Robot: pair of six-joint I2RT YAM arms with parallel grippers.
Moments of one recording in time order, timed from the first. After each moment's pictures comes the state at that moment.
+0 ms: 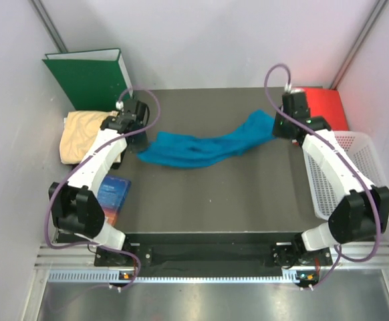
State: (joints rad) left arm -0.24 1.53 1.41 -0.89 -0.24 -0.49; right arm 0.24 1.43 1.36 -0.62 0.19 0.32
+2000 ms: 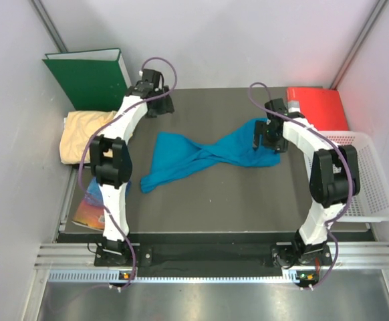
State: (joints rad) left arm -0.21 2.13 2.03 -0.73 -0.07 -0.41; right arm 0.22 1.79 1.38 -0.72 0.08 0.34
